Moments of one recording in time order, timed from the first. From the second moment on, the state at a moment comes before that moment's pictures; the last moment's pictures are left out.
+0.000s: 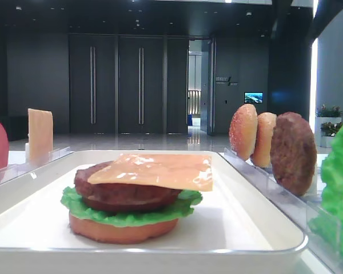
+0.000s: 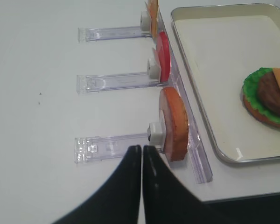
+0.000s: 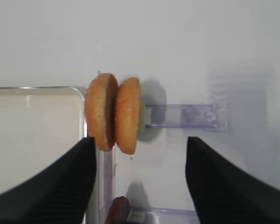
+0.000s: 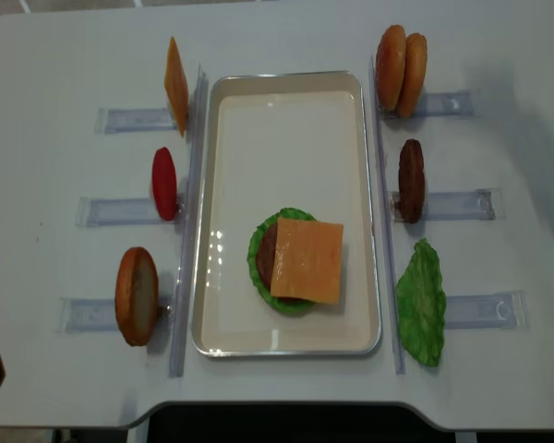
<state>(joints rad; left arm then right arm) 0.01 -0.01 -0.47 -0.10 1.11 0.09 0.18 1.91 -1.92 0.12 1.22 0.14</state>
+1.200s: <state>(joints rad) 0.01 -0.01 -0.47 -0.10 1.11 0.09 0.31 2.01 -1.92 0.13 1.07 0.20</state>
